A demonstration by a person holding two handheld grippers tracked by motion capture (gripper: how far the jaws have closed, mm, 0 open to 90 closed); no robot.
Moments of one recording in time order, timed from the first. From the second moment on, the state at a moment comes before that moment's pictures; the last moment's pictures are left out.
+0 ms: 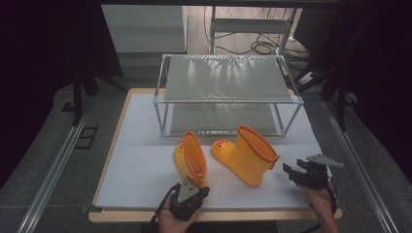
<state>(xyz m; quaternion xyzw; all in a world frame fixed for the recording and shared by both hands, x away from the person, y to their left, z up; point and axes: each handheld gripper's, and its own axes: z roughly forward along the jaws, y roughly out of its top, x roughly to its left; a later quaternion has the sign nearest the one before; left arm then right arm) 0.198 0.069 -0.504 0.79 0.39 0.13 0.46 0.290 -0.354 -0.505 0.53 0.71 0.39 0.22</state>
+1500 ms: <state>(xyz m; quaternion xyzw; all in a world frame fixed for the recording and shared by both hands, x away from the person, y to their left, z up) 0.251 0.200 -0.484 0.72 0.49 0.10 0.47 0.291 -0.355 -0.508 0.52 0.73 0.40 0.20</state>
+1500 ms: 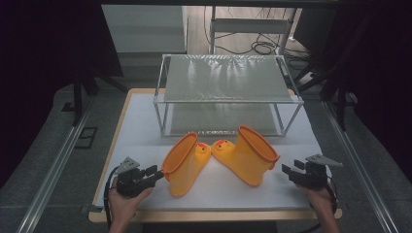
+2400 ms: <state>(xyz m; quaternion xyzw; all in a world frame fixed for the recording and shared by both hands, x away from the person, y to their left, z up) 0.257 0.201 -0.486 0.73 0.49 0.09 0.45 0.303 -0.308 -0.505 0.38 0.81 0.42 0.13</state>
